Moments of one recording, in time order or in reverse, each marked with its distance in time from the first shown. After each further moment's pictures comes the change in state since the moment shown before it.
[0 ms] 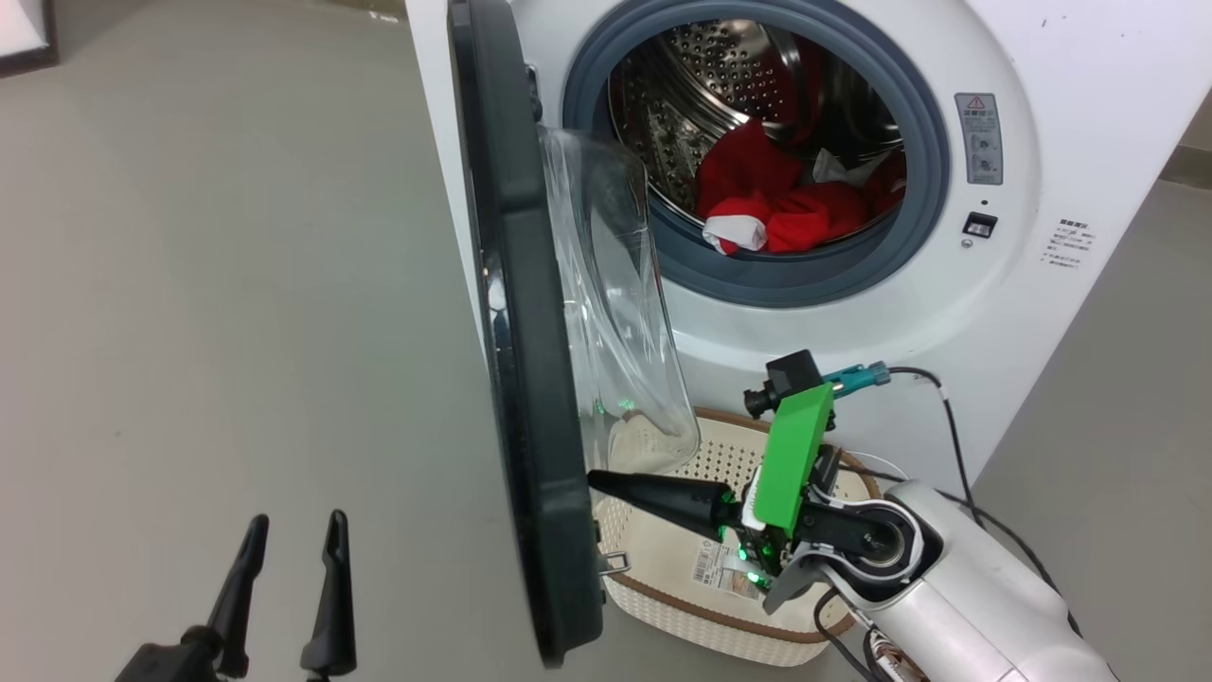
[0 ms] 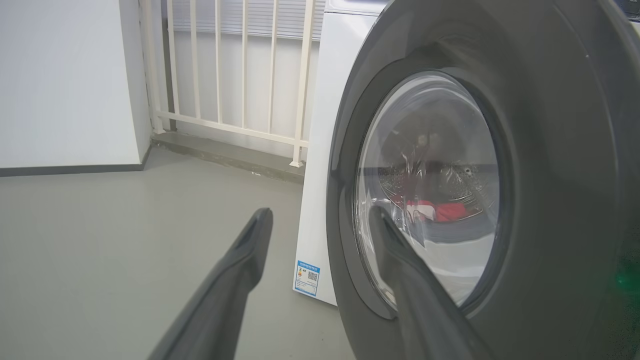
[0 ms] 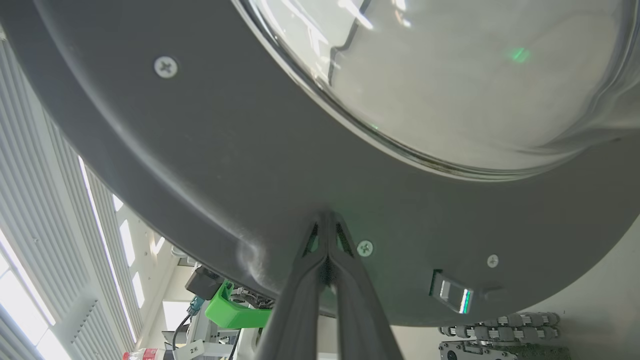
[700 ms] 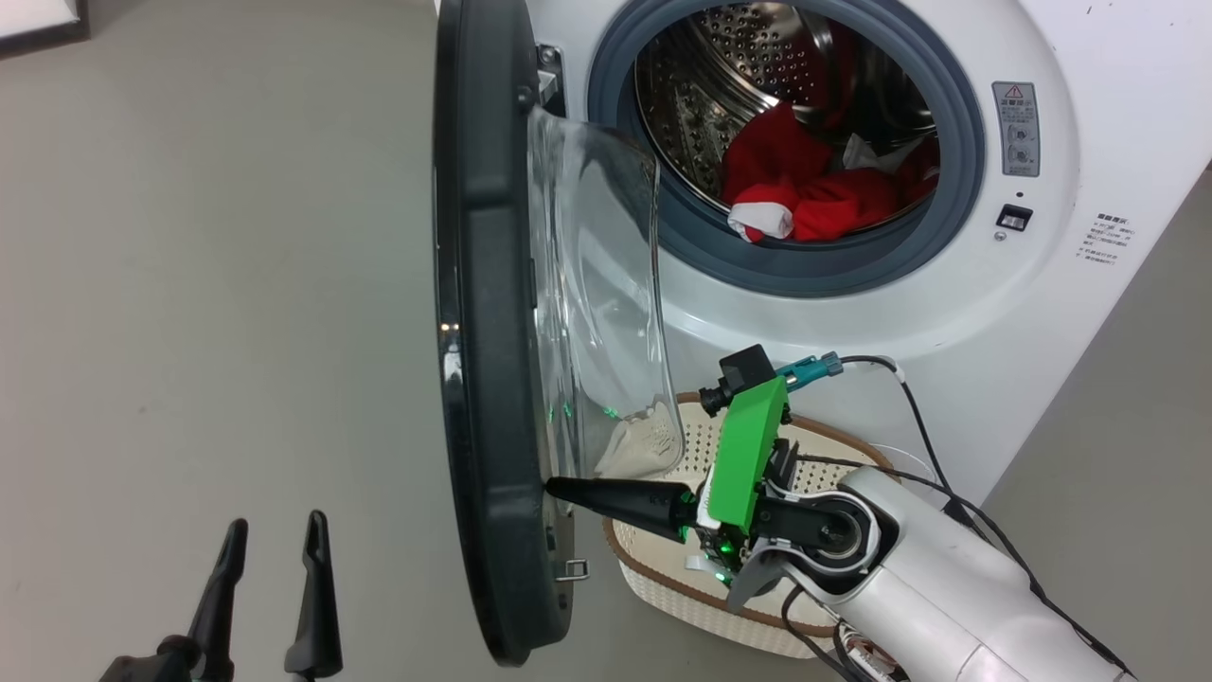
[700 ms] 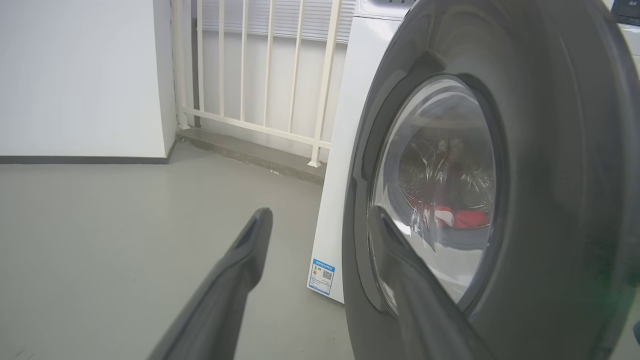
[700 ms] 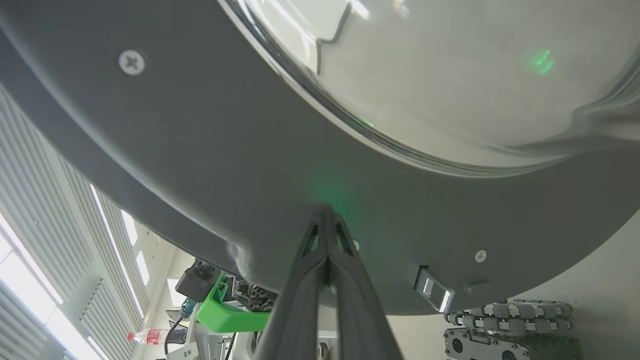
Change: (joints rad) left arm 0.033 0.002 0.010 -0.049 -0.036 0.037 0.000; right arm -0.101 0.001 0.190 0.049 0.117 0.000 -0.075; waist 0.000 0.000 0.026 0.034
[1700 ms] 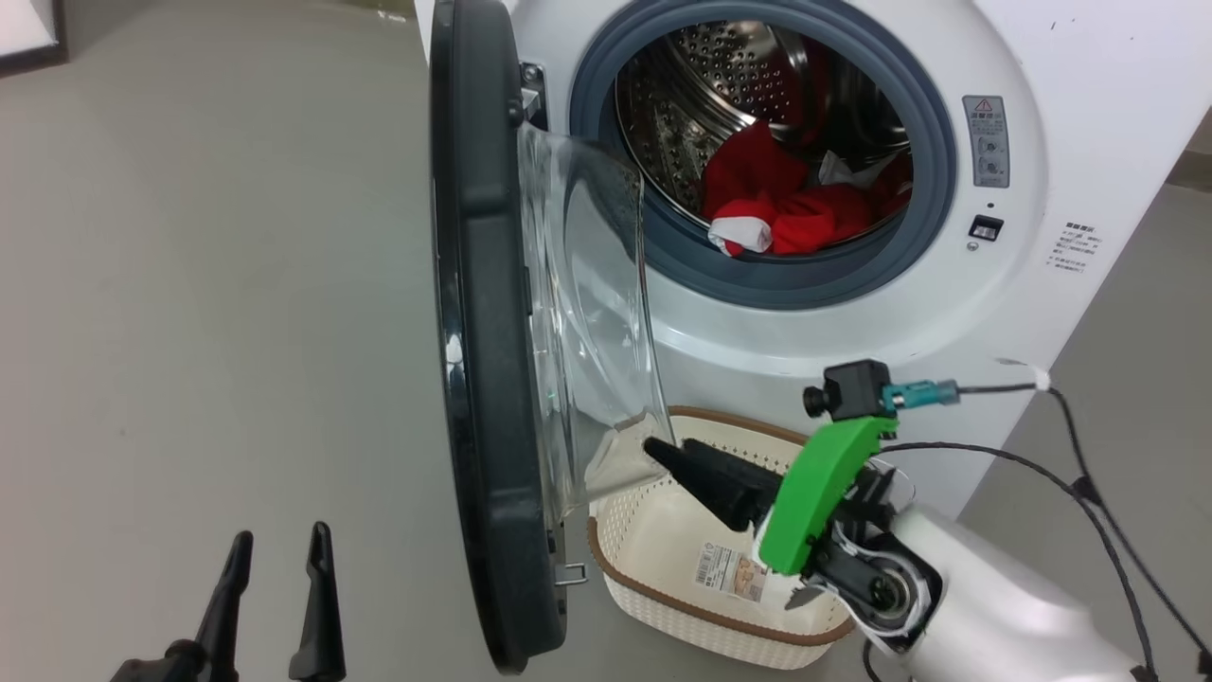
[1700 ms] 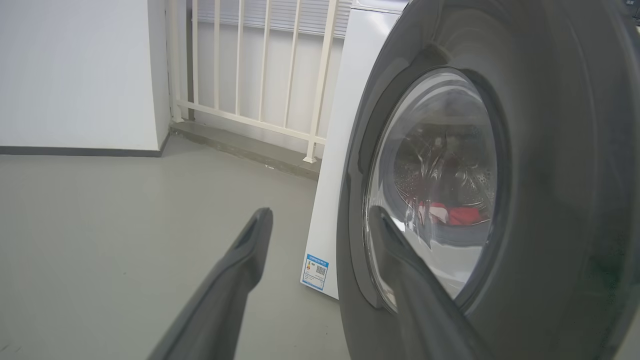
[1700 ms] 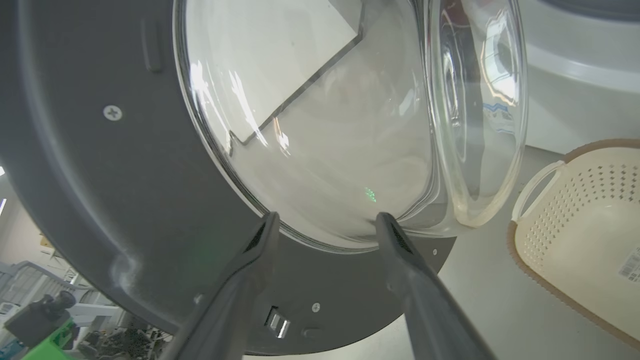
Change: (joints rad) left arm 0.000 0.000 -0.005 0.032 -0.013 0.007 0.000; right arm 0.073 -0.115 0.016 -0.062 -0.390 0.000 -0.390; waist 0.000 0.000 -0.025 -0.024
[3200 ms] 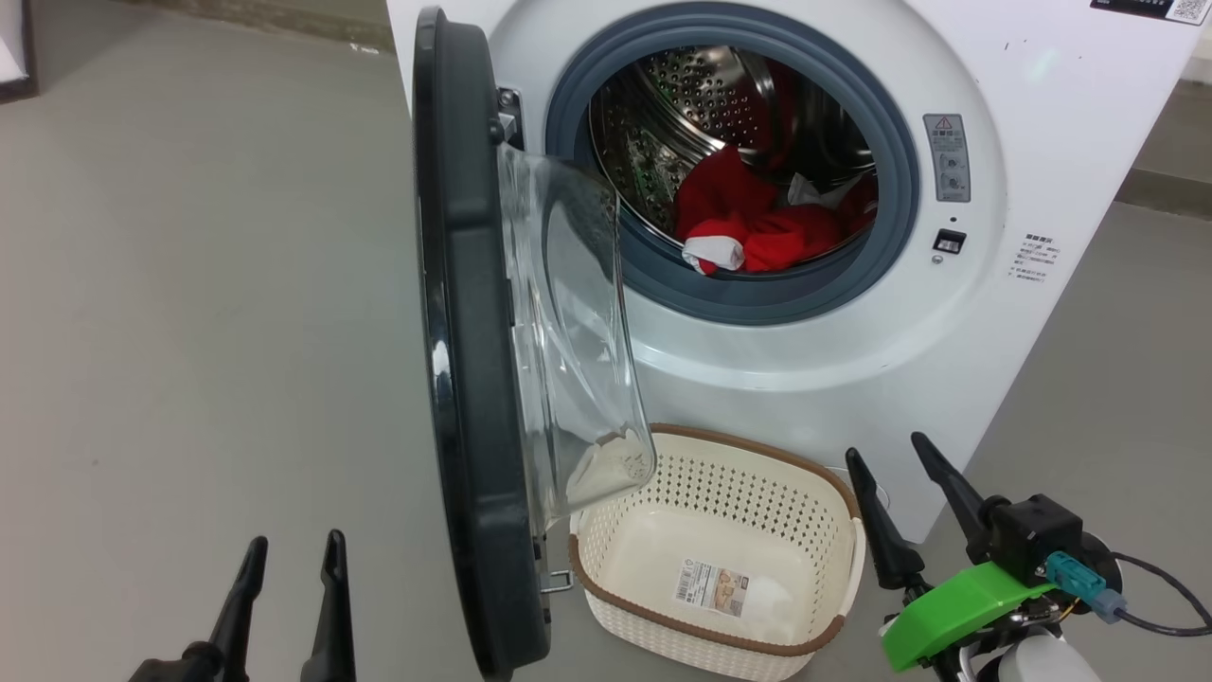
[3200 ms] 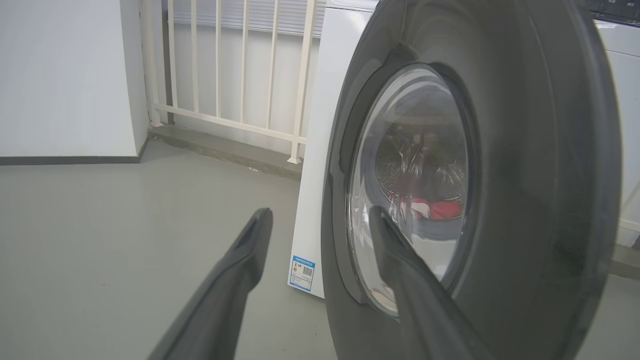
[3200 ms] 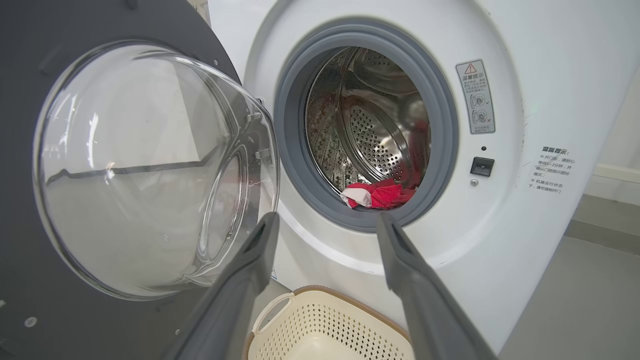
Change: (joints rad) left arm 0.000 0.001 -0.011 0.024 0.032 -0.019 0.000; right arm 0.453 0.139 -0.701 -0.135 -1.253 0.001 -0.430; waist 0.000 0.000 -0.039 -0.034
